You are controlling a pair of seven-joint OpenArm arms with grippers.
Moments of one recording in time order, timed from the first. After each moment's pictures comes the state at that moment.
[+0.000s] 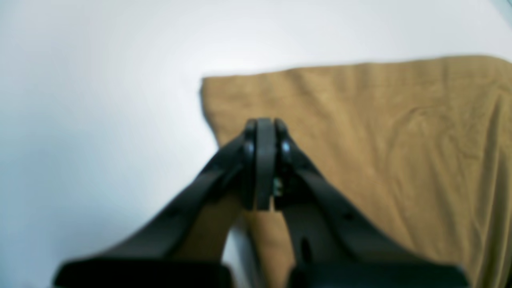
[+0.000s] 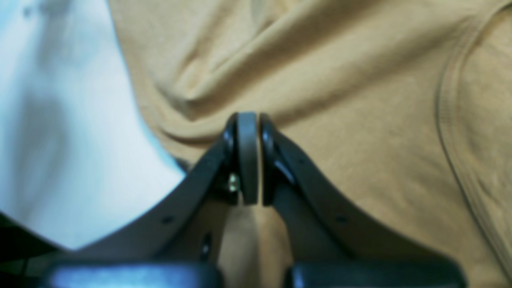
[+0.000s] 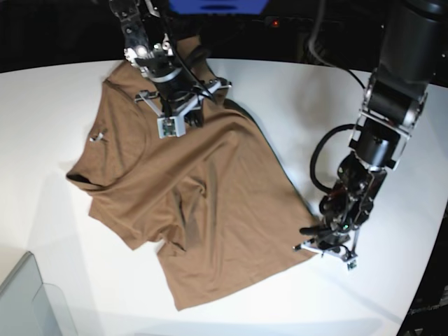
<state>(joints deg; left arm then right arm) -38.6 -15.5 33.0 35.6 -56.3 14.0 11.0 -21.8 2.7 -18.3 103.5 9.1 -8.1 -30.1</state>
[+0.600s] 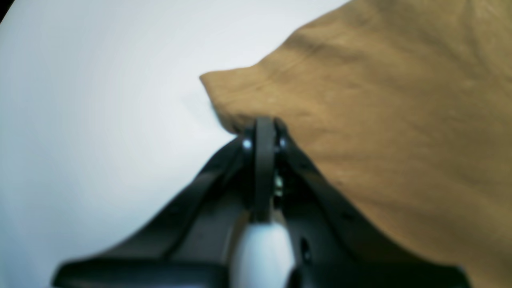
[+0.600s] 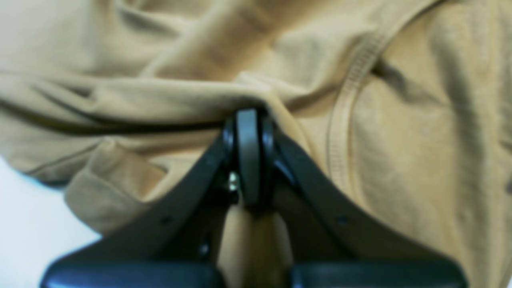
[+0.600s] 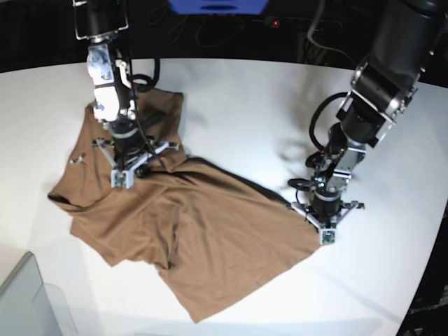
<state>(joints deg) -31.2 -13.6 45.0 27.2 -41.8 14.6 -8.8 -3.8 6.4 -4.6 79.1 9.2 -6.8 -24.3</state>
